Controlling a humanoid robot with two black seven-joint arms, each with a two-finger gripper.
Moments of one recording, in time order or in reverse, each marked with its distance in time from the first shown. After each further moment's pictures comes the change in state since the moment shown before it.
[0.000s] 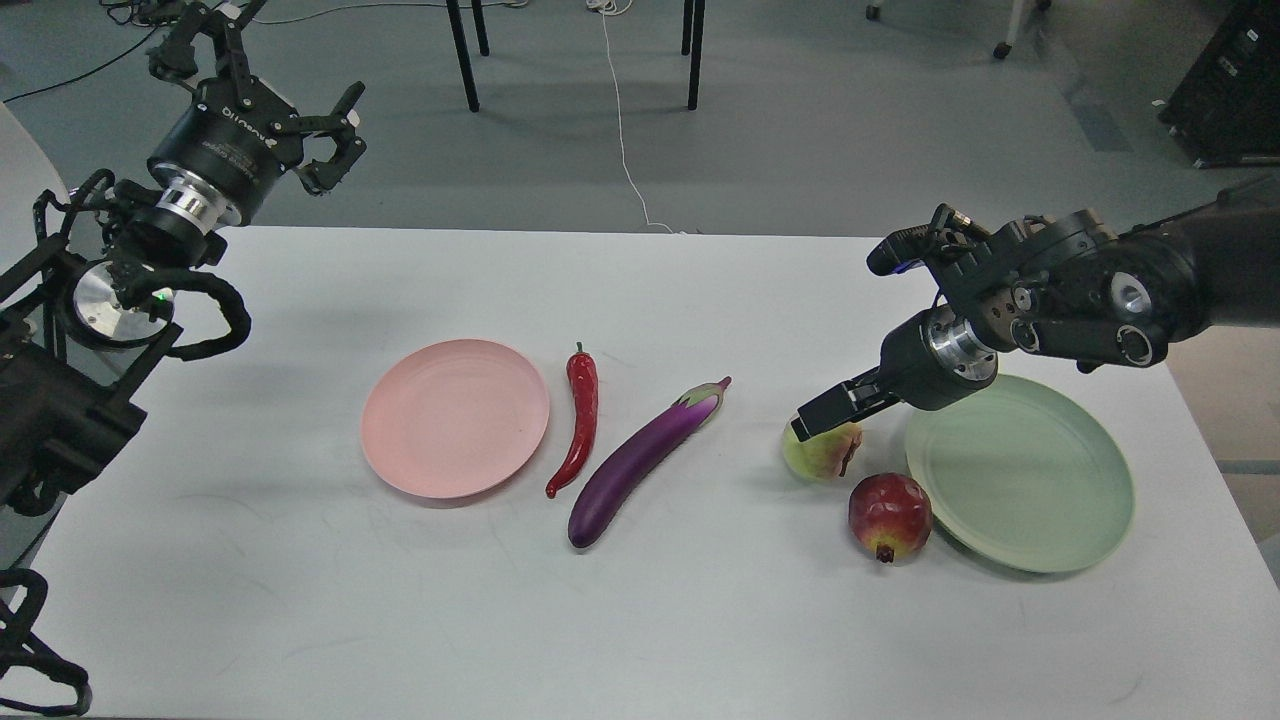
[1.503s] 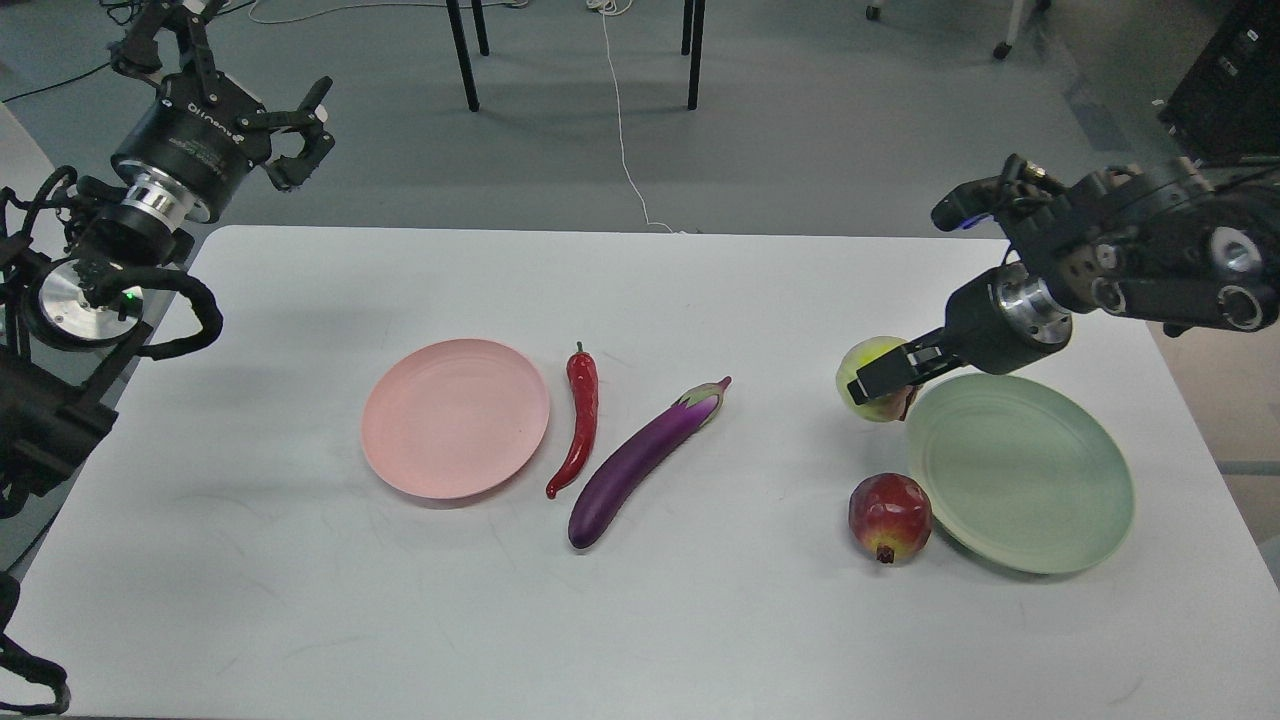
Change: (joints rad) left arm 0.002 0.038 -0.002 0.003 0.002 -0.007 -0.006; right arm 0.093 -0.265 -0.057 0.098 -0.091 0.000 0.006
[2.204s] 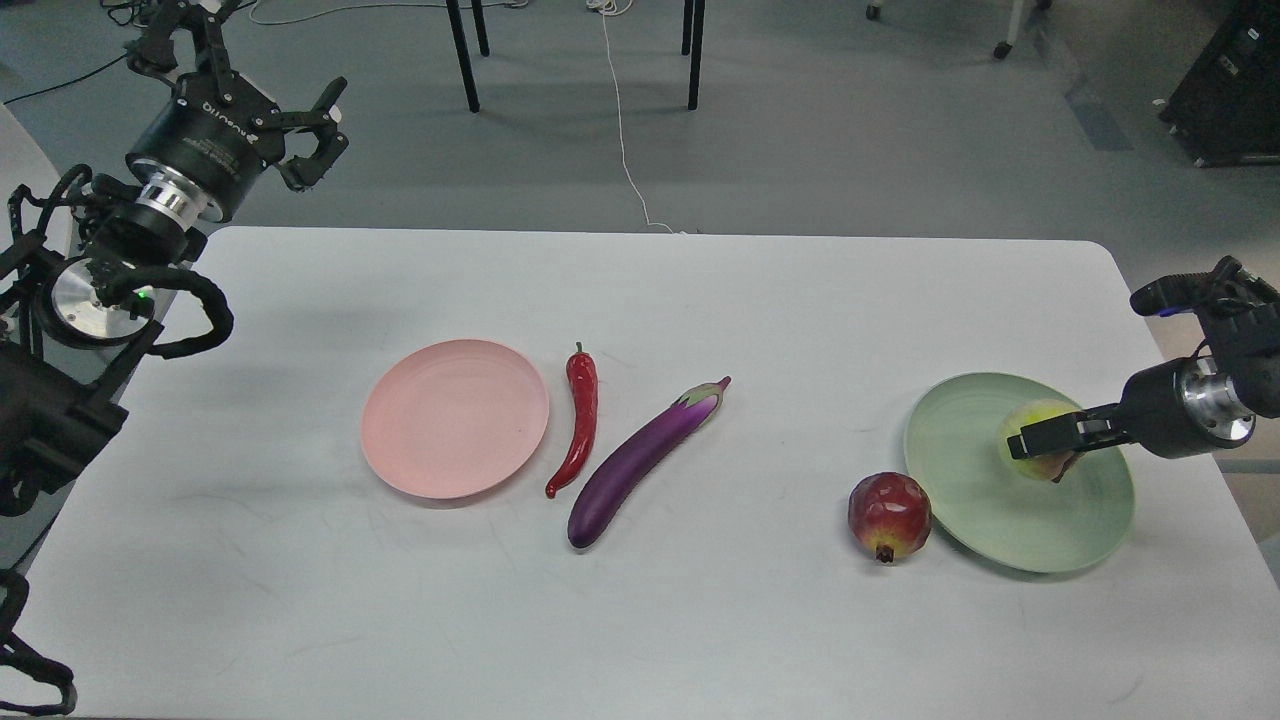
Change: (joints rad) left arm -0.002 -0.010 0.002 -0.005 0.005 0.004 0.003; right arm -0.225 -0.200 0.067 -0.076 -0.094 -0.088 -0.005
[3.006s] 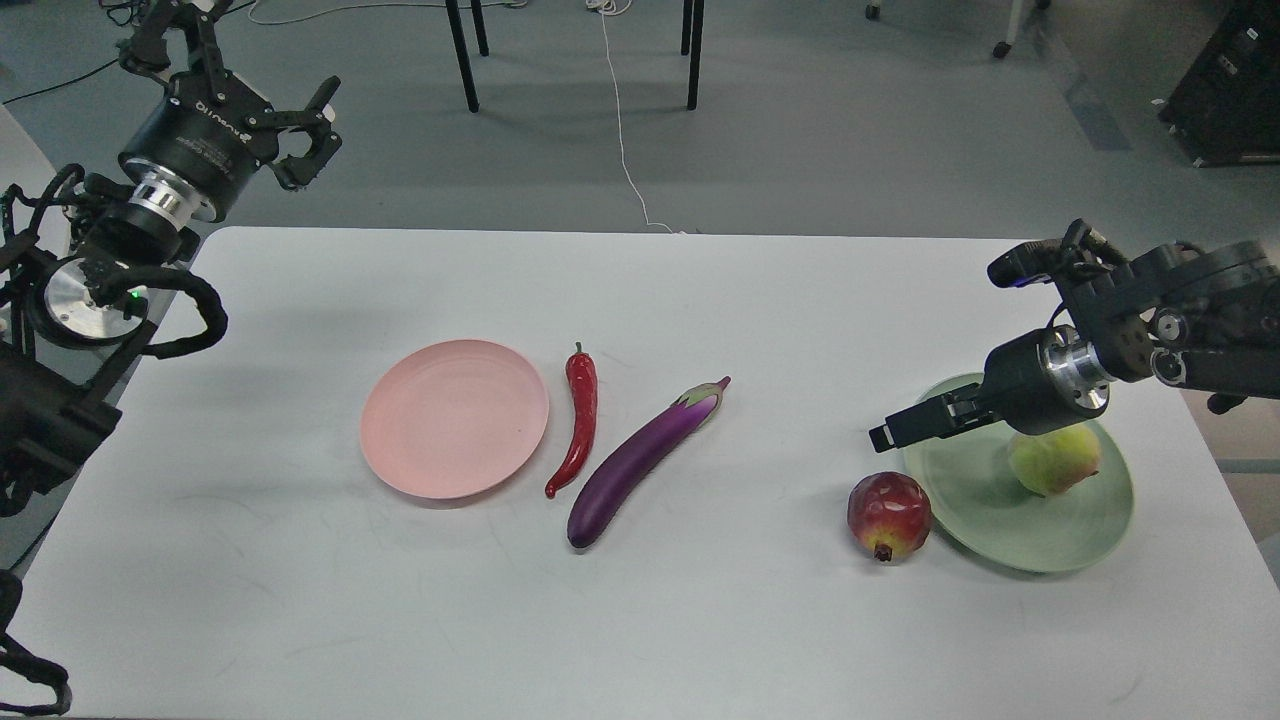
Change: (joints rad) left arm 0.001 0.011 0.000 0.001 0.000 0.002 -0.003; right arm 0.125 0.178 0.055 0.168 0.042 0.034 0.005
